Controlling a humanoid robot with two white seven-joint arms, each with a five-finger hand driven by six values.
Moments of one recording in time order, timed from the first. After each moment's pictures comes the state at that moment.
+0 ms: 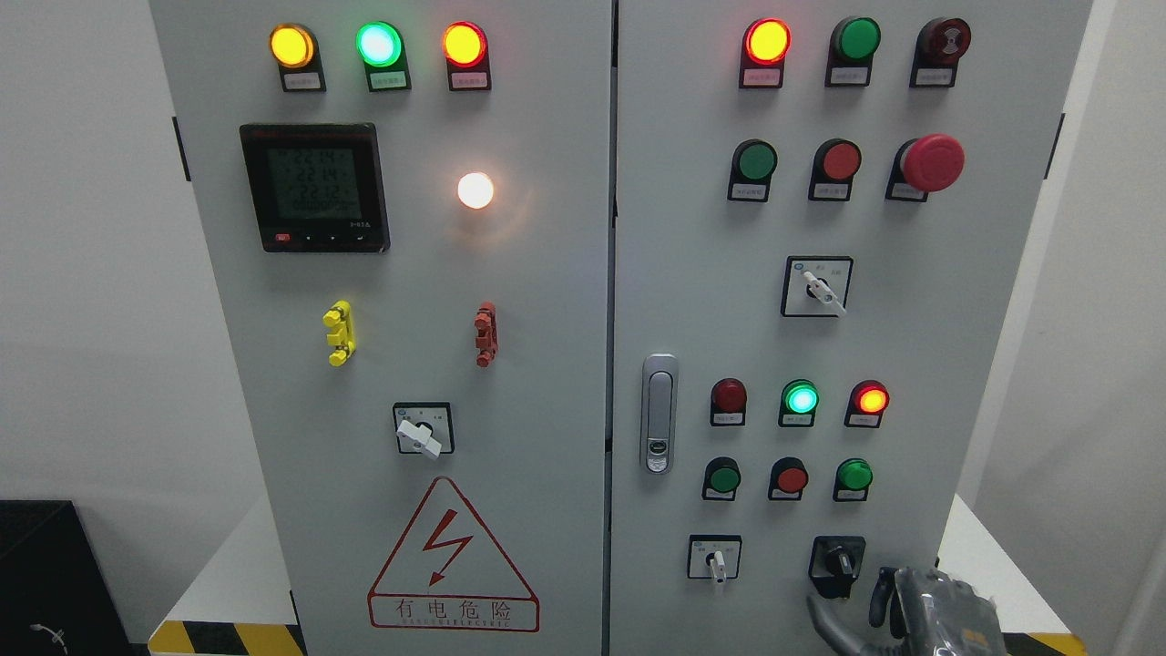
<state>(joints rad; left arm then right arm) 0.04 -0.10 0.00 0.00 0.00 -0.20 0.08 -0.16 0.01 -0.10 -1.75 1.11 0.15 0.08</state>
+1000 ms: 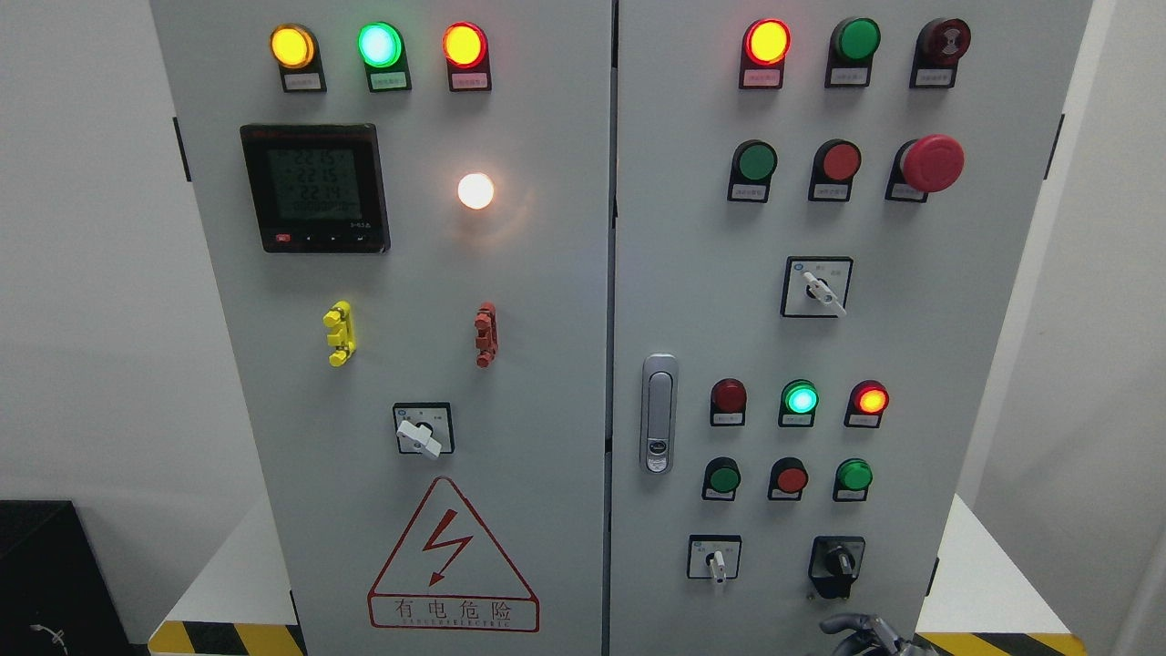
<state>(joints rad) 0.04 -0.10 0.00 0.00 0.00 -0.20 0.08 0.10 0.10 -0.10 -1.87 0.42 -0.10 0.01</state>
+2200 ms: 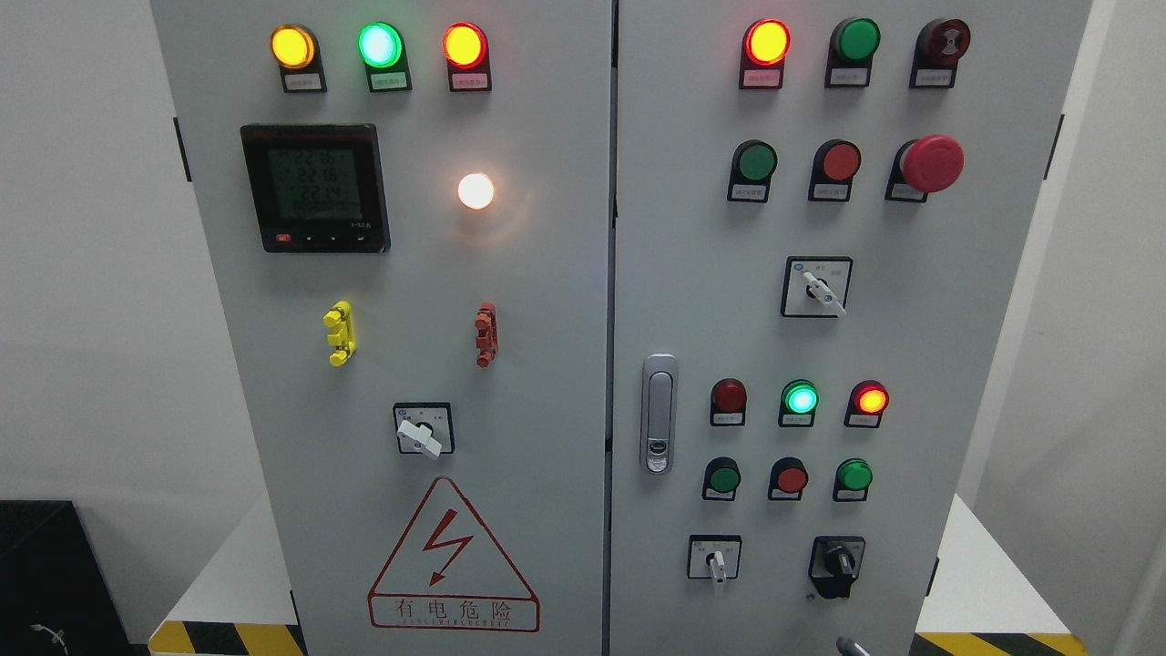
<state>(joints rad) 0.04 -0.10 0.00 0.00 0.00 -0.20 0.08 0.24 0.12 -0.10 -1.91 -0.08 -0.19 0.25</state>
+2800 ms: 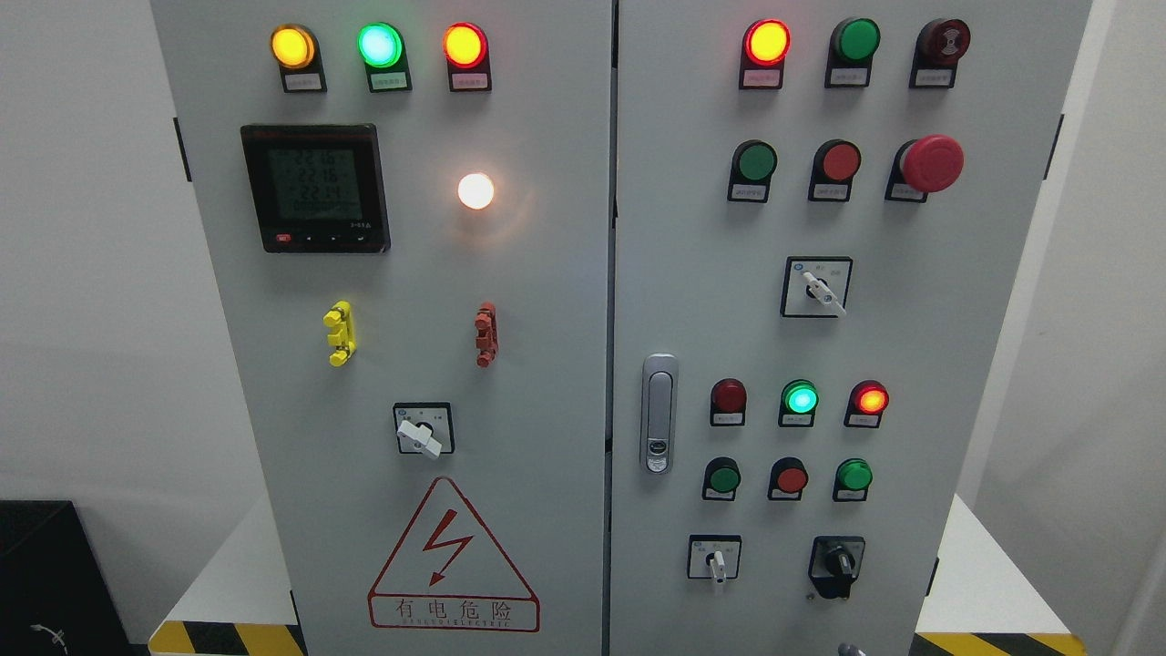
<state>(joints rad) 0.04 -0.10 0.00 0.00 0.00 -0.20 0.08 0.25 0.12 -0.11 -1.91 -0.10 -0.19 0.26</state>
